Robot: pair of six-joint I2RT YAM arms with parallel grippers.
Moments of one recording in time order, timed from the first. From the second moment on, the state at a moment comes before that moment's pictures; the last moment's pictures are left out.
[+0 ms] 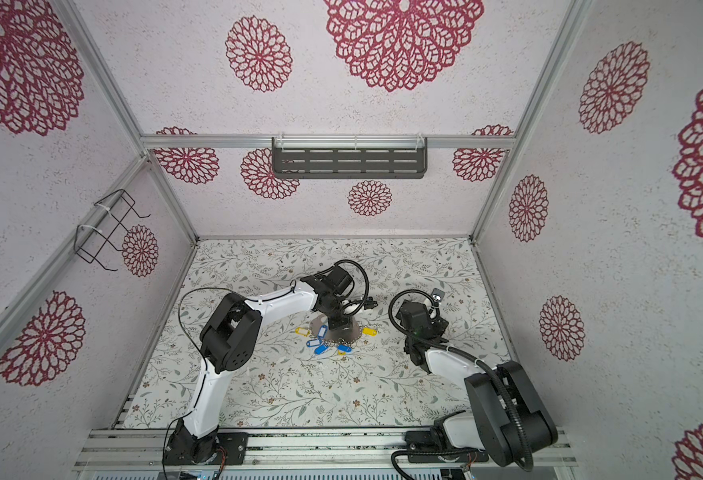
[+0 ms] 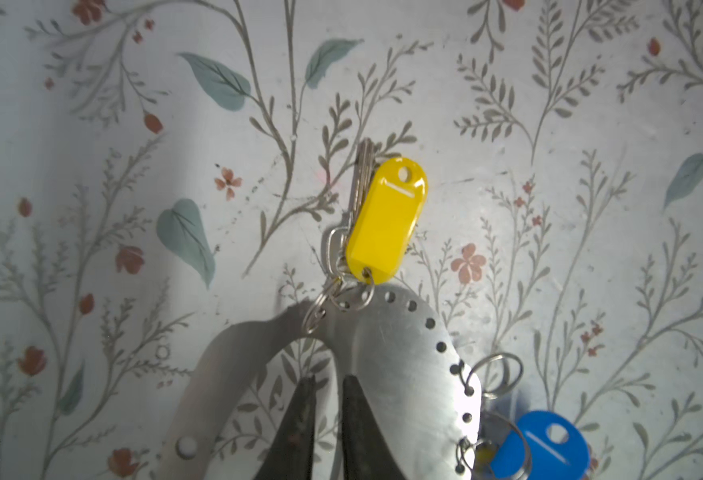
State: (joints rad) left arm -0.72 2.23 1.70 -0.68 0.28 0.67; right arm 0.37 1.33 0.48 0.23 0.61 0.62
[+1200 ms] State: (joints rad) left arm -0.75 2.29 1.75 -0.62 0.34 0.60; right arm 0.40 1.33 0.48 0.23 0.70 0.62
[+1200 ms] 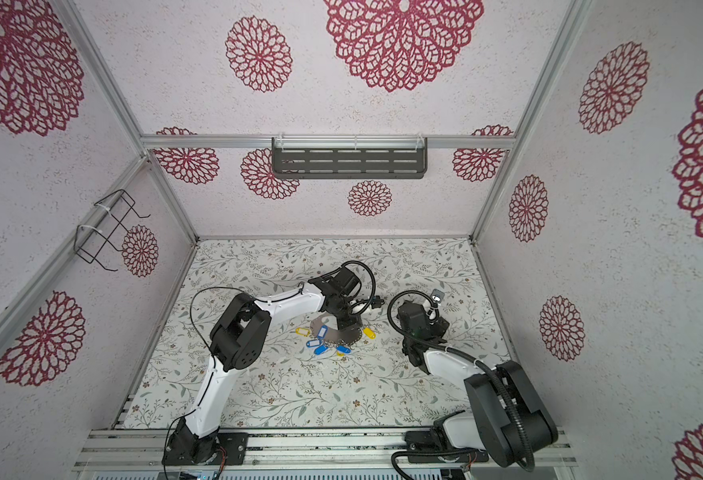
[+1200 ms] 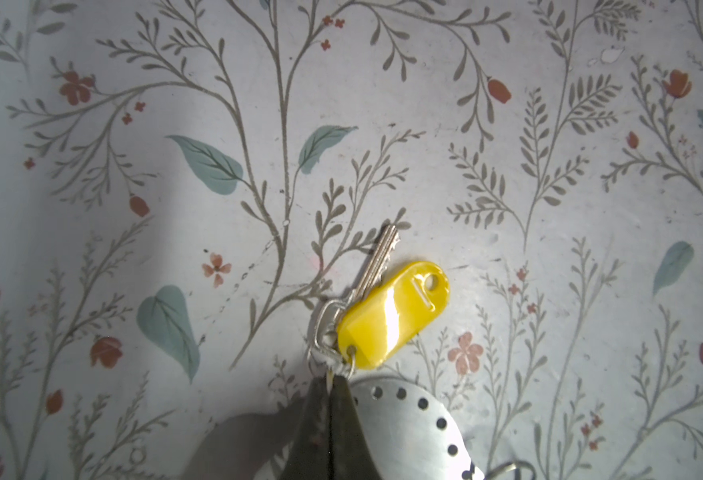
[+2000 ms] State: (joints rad) left arm -0.67 1.55 1.31 -0.20 0.48 0.16; right arm 0.39 1.03 0.67 0.15 0.00 0.49
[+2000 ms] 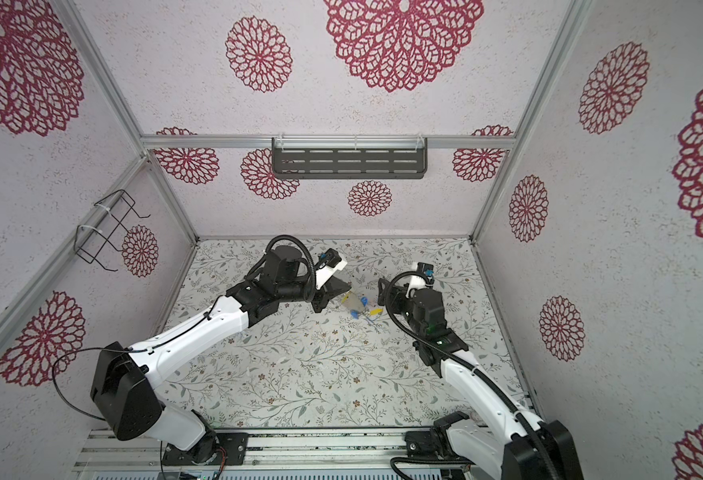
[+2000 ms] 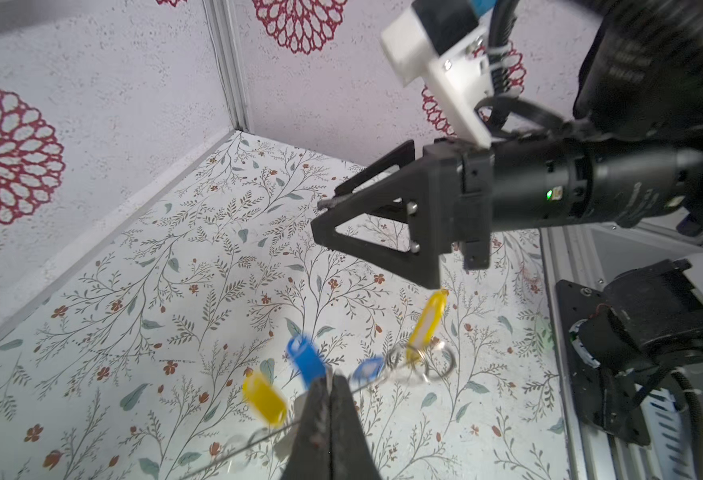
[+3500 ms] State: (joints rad) left arm -0.59 1.55 1.23 0.15 0.87 -0.21; right arm 0.43 1.05 0.80 0.19 -0.62 0.52
